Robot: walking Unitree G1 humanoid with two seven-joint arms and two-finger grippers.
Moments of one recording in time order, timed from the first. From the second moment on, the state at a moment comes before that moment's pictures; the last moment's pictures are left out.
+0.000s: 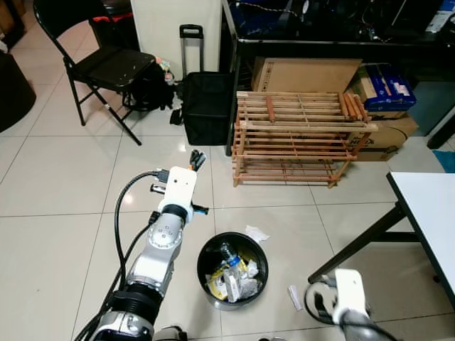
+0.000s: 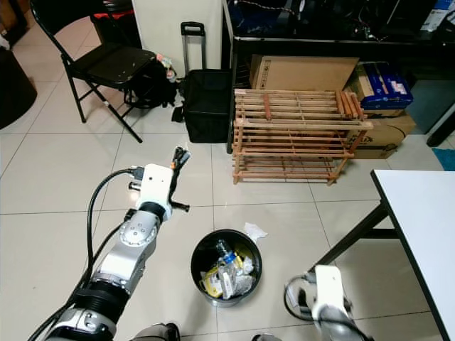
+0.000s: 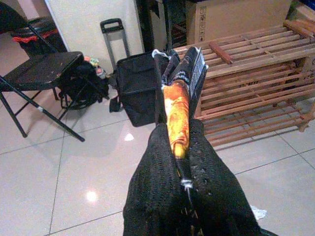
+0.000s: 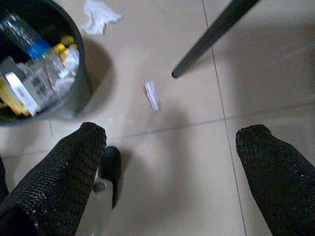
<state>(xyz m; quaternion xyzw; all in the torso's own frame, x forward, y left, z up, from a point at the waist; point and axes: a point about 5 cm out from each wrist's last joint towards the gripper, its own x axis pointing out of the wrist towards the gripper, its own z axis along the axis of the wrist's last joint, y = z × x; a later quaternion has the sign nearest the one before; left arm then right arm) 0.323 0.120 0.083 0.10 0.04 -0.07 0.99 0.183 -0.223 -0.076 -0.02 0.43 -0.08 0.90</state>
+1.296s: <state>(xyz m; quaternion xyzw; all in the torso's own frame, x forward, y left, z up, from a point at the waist) 0.342 0.105 0.066 0.14 0.10 -0.12 0.98 0.153 -0.236 -0.086 0.01 0.45 -0.13 0.88</state>
